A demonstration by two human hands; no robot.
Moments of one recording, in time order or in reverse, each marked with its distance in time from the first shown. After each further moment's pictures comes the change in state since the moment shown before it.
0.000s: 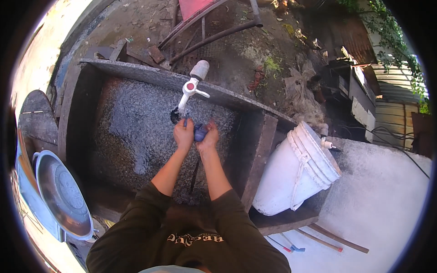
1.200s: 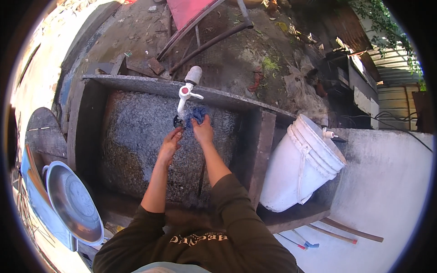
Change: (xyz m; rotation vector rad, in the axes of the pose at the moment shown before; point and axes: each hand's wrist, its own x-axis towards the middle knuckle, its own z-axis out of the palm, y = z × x) left_hand 0.009 -0.011 -0.088 -0.512 -0.659 -0.433; right_hand -0.025 0.003 0.036 -1.480 -0.002 -0.533
